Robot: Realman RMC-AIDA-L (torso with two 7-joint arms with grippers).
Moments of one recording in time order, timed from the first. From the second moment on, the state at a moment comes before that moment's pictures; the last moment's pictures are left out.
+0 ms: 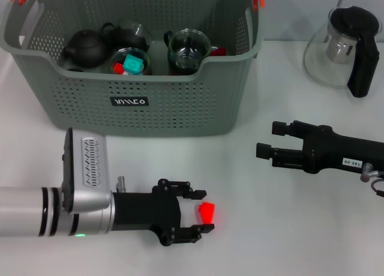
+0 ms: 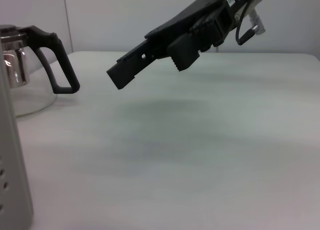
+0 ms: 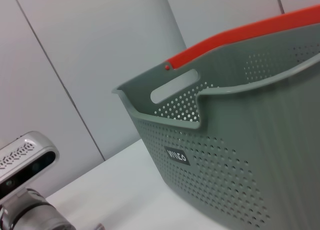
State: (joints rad) left arm -0.53 -2.18 0.77 0.38 2.11 1.33 -0.79; right arm 0.50 2.07 -0.79 -0.51 -1.83 -1.47 1.41
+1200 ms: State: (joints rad) left arm -0.57 -2.18 0.77 0.32 2.11 1.27 -0.80; right arm 0.50 2.07 -0.79 -0.50 -1.84 -1.47 1.41
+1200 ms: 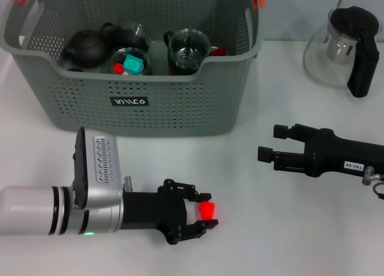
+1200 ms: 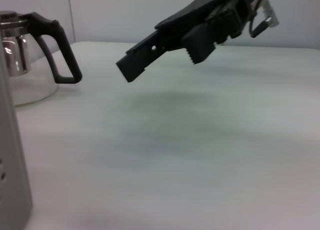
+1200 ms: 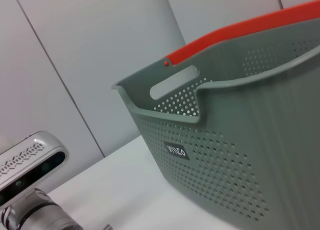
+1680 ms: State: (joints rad) left arm -0.53 -2.15 0.69 0.46 2.09 1.58 -0.91; right arm 0.49 2.07 -0.79 -0.51 -1.84 -1.48 1.41
